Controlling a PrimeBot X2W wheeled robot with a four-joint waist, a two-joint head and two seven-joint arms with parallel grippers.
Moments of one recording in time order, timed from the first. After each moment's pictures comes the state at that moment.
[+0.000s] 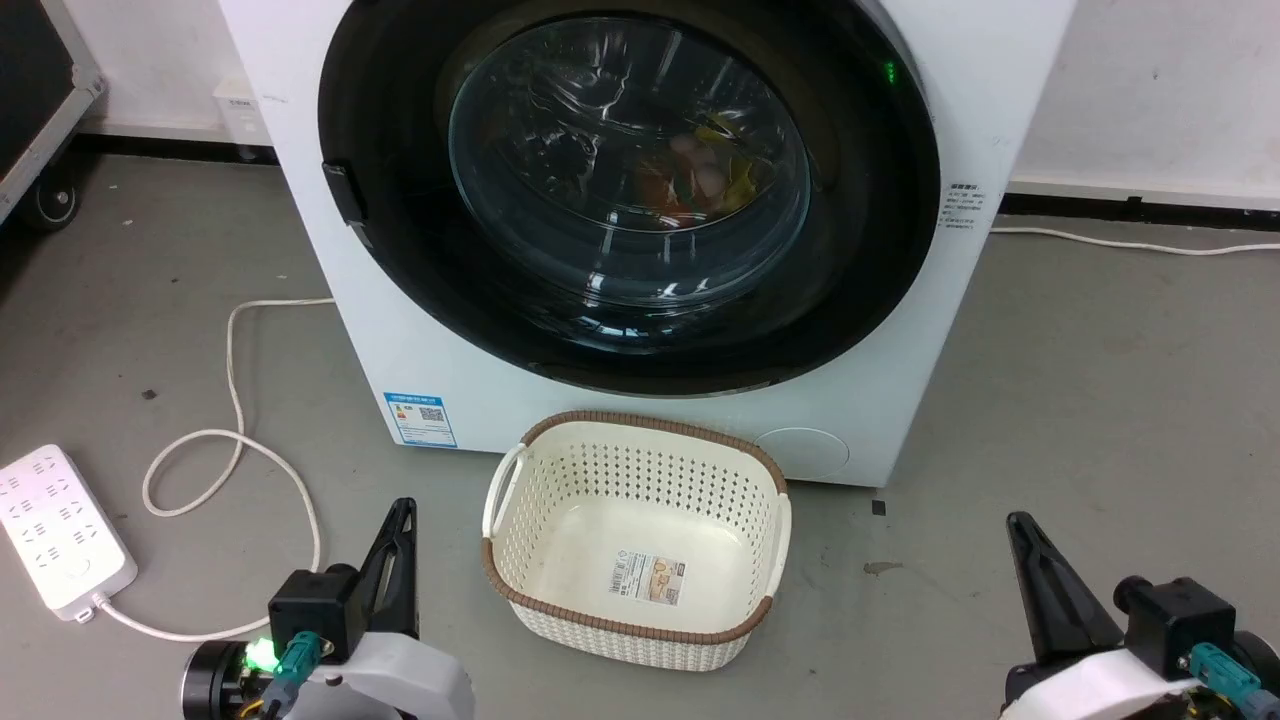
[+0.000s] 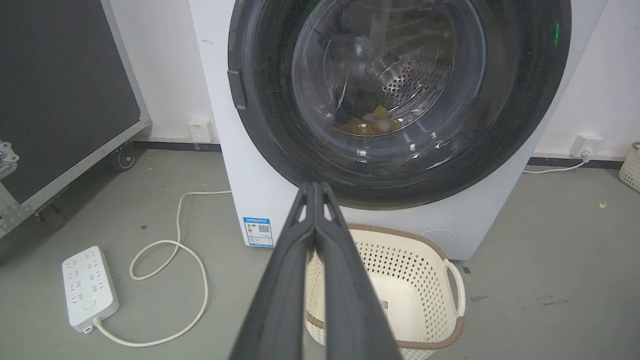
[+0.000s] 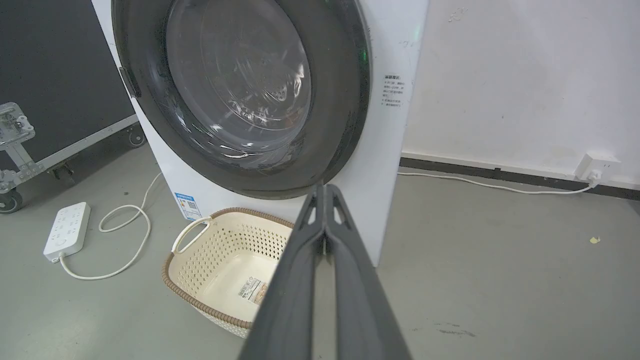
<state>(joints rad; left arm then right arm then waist) -0.02 0.05 -0.03 0.08 -0.06 -0.02 -0.10 0.04 -0.06 -0.03 0.03 0.08 0.13 -0.10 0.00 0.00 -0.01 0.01</state>
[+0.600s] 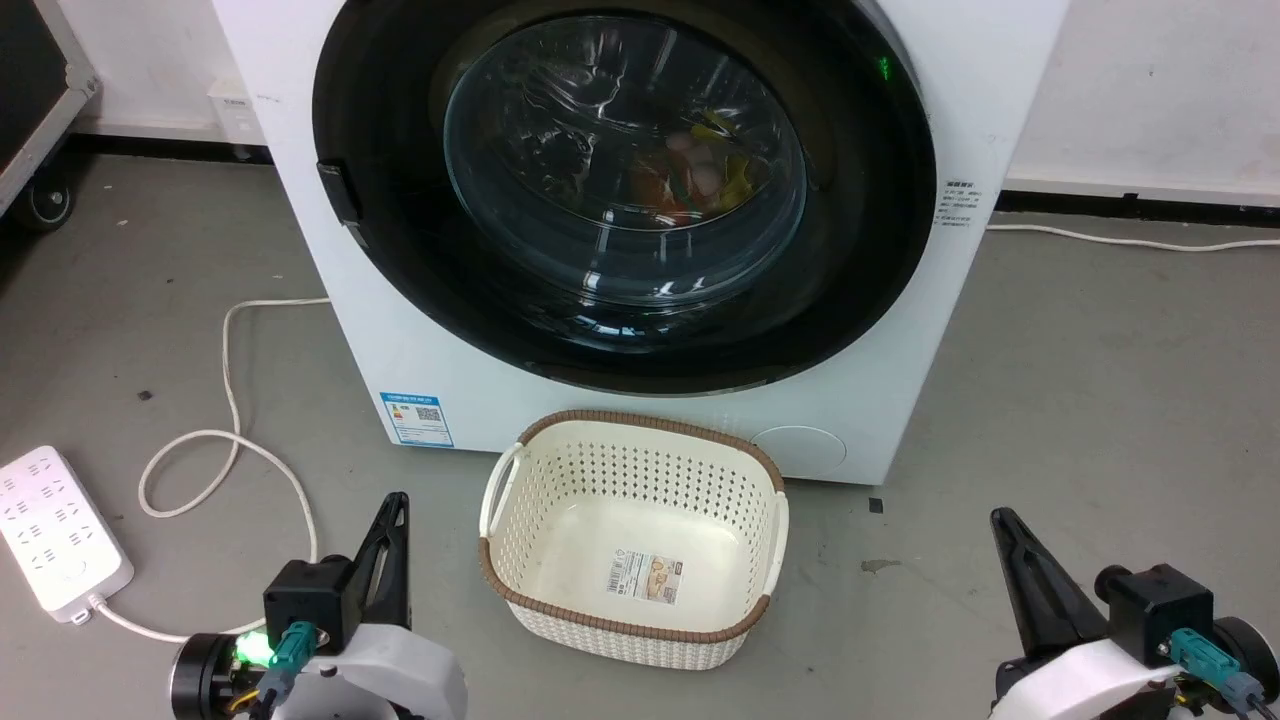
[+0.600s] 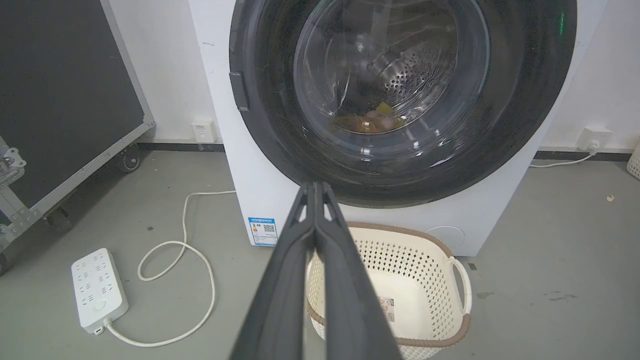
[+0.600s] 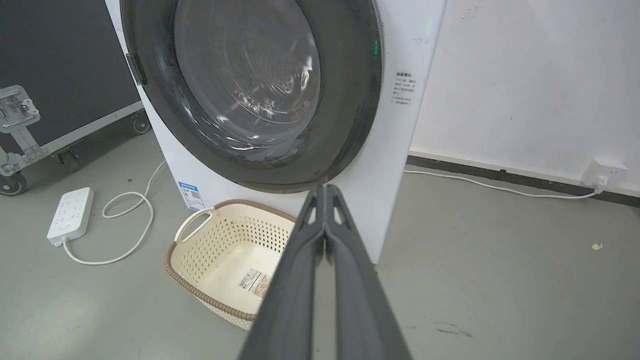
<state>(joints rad) -0.02 0.05 -0.02 0.05 -0.04 -0.02 -0.05 0.03 -0.06 -0.01 0.02 0.05 0.13 -0.05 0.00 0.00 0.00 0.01</state>
